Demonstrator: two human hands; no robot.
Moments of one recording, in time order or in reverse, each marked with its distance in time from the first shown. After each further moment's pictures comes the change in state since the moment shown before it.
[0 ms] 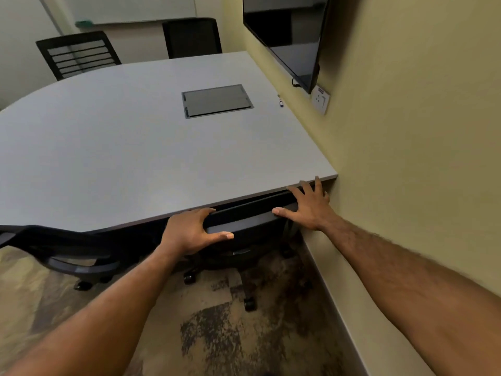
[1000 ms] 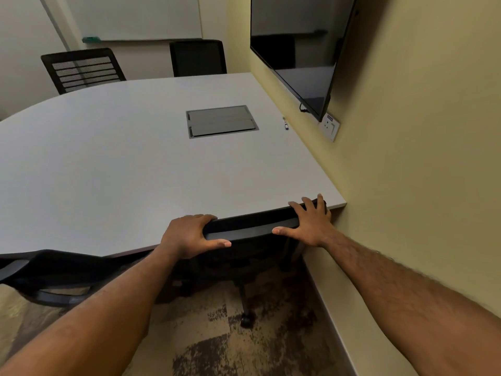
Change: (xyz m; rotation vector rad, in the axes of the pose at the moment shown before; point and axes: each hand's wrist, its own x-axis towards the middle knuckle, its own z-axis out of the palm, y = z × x) left_hand 0.083 -0.054 -0.006 -0.015 -0.044 0.087; right_hand 0.069 -0.018 -0.008 0.000 -0.046 0.034
